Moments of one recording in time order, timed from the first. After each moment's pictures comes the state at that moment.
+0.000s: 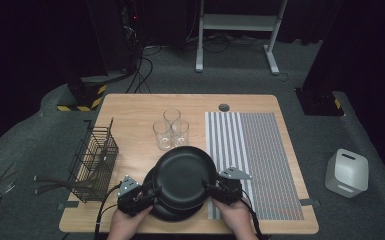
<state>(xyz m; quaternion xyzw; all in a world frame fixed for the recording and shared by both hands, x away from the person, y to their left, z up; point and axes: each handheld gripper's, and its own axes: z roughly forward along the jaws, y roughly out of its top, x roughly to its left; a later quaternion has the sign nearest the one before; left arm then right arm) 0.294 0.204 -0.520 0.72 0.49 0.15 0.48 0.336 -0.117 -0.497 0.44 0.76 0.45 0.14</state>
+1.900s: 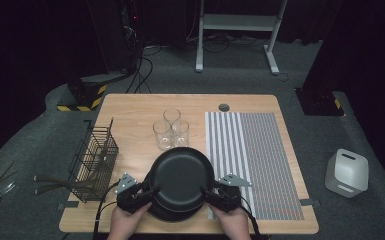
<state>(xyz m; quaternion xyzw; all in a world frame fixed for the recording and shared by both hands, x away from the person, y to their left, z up) 0.301 0.209 -0.523 0.70 0.48 0.15 0.50 0.320 -0.114 -0.506 0.46 0.76 0.46 0.11</state>
